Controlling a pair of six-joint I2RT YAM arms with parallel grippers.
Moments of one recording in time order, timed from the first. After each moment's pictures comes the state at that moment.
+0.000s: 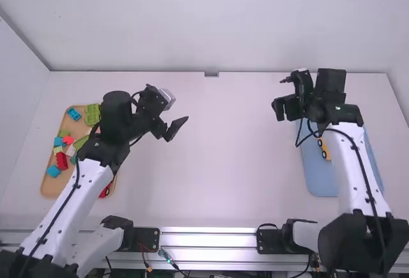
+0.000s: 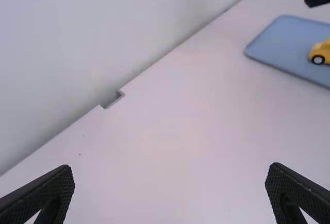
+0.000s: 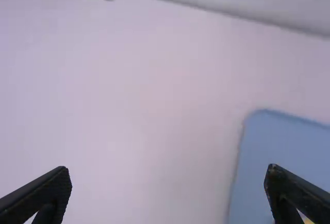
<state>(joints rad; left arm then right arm) -0.16 1.04 0.88 -0.22 0.50 0.36 -0.02 1.34 1.23 -0.71 -0.28 -0.32</state>
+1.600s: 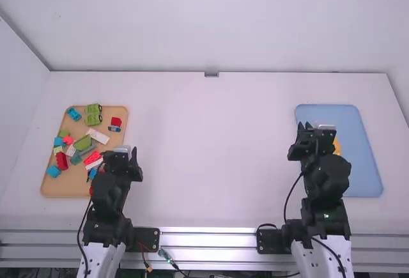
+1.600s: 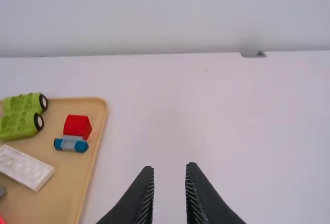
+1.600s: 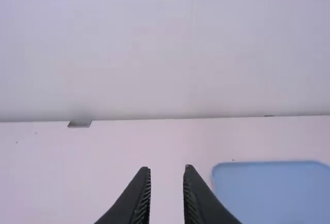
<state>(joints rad) 0.00 0.17 0.05 -0.11 0.00 0.01 0.00 0.46 0.42 -0.11 -0.02 0.00</state>
